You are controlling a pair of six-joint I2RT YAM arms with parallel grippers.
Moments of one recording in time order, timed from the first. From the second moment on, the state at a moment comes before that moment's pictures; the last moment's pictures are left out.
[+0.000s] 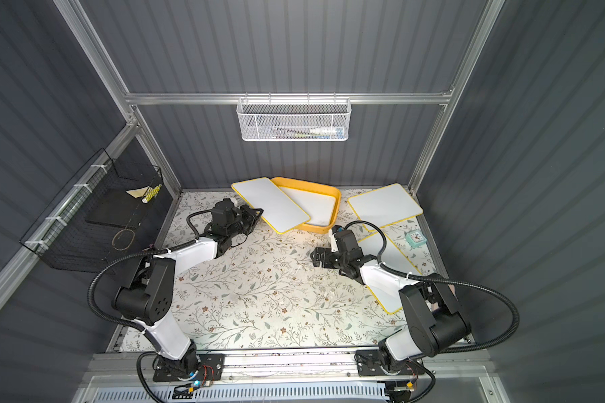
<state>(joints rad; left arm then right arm) -0.35 1.75 1.05 0.37 0.24 -1.21 0.43 1.48 0.71 0.00 -0.19 0.46</state>
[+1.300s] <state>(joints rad) -0.61 1.93 1.51 -0.21 -0.31 -1.58 0.42 1.47 0.71 -0.01 -0.19 0.49</state>
